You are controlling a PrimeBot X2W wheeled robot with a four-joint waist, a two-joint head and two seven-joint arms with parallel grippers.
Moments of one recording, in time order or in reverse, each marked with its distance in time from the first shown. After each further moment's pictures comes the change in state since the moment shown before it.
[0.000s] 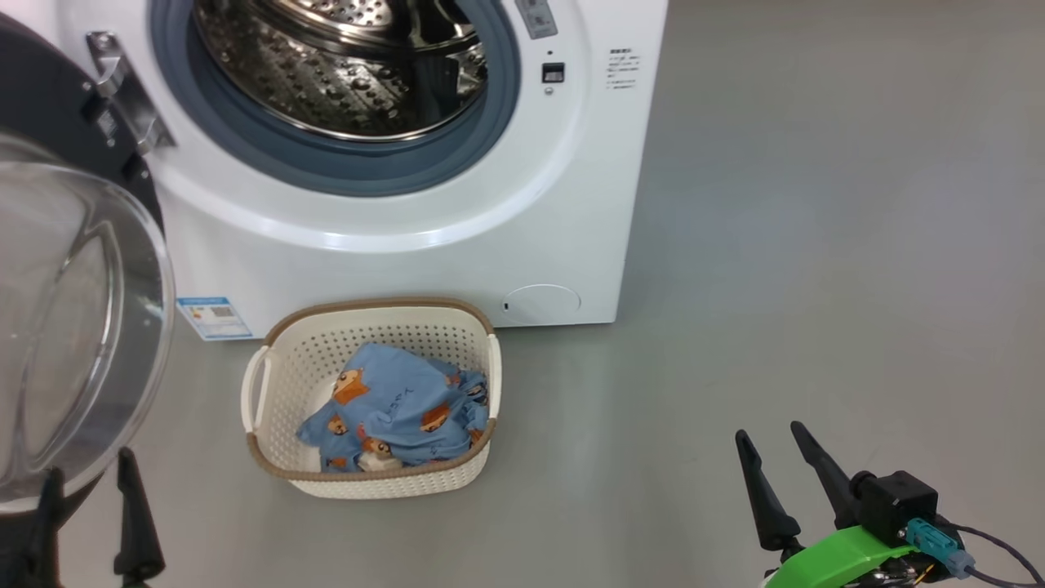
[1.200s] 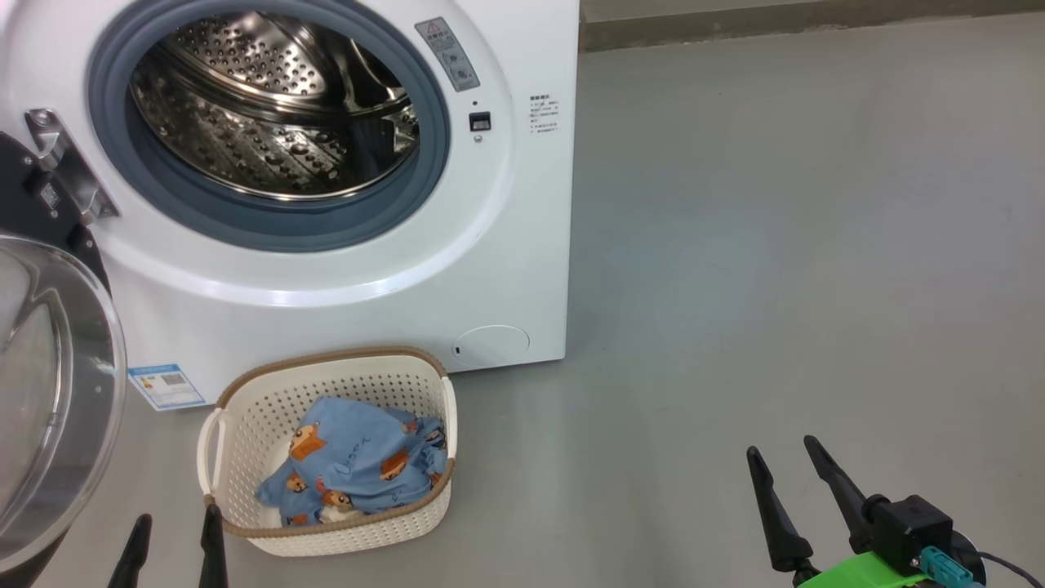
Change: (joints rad) left arm 0.161 0.016 -0.153 -0.081 -0.001 0.000 0.000; right arm 0.081 0.000 -0.018 -0.111 -0.061 0.000 0.000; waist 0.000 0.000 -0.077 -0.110
